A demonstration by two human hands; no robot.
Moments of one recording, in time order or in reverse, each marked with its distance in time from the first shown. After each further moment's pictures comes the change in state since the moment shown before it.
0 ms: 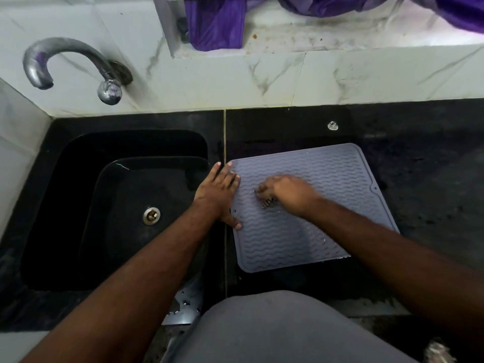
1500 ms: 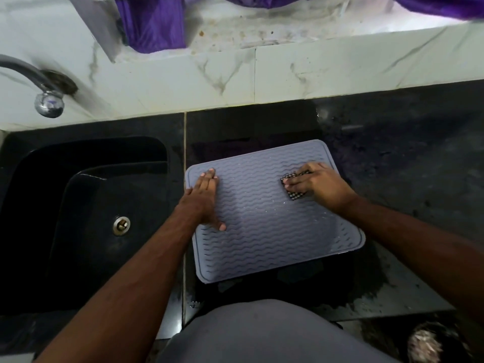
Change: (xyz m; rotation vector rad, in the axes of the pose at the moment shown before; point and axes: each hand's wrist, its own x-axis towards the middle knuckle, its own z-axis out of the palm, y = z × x) left_hand 0.045 0.049 -0.024 -0.604 -0.164 -0.136; right_hand -0.086 0.178 0.030 0.024 0.272 -0.066
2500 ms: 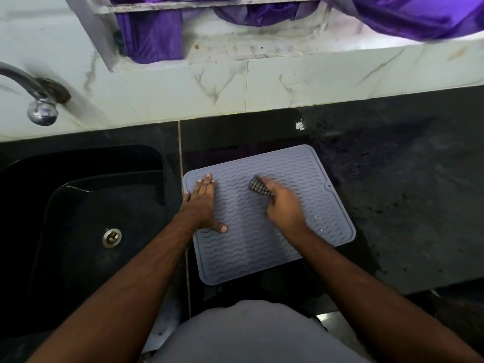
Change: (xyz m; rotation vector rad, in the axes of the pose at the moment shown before) left_hand 0.000 -0.013 0.011 -0.065 0.016 0.061; right_hand 0.031 -0.139 0.029 0.409 0.335 0.674
